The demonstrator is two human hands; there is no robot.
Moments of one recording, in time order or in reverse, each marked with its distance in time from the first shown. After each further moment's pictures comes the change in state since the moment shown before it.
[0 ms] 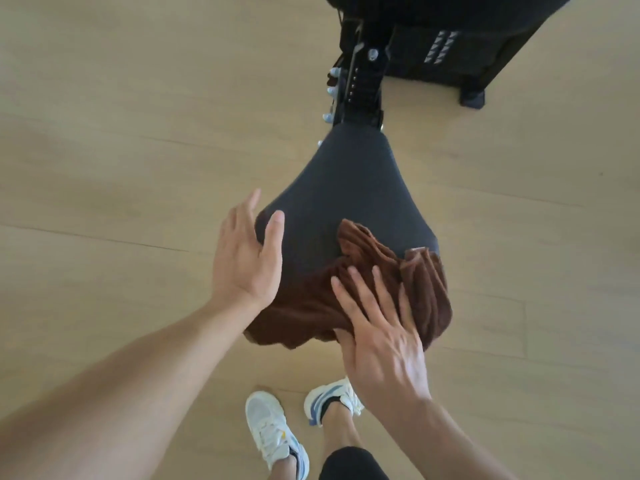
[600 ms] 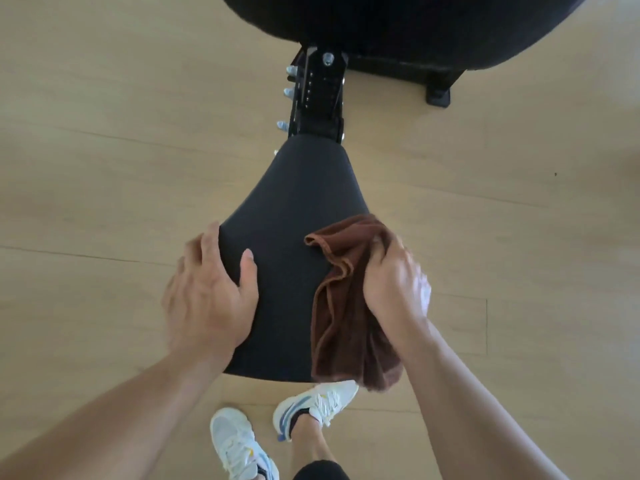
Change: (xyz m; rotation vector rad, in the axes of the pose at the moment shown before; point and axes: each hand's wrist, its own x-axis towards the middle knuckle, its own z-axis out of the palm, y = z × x) left_hand 0.010 0.010 0.035 0.395 -0.005 -0.039; right_hand 0.125 0.067 -0.037 0.212 -0.039 0.737
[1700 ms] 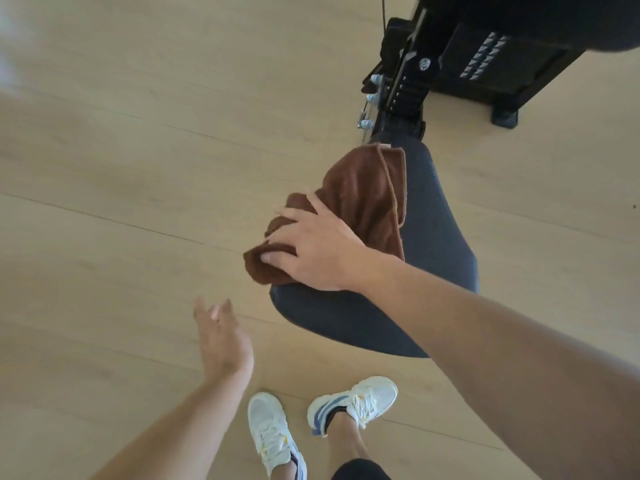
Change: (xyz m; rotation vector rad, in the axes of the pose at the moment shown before) left_hand -0.063 -0.110 0.022 -0.818 0.120 -0.830; right_hand -0.057 -0.132 0.057 -0.327 -0.500 -1.225
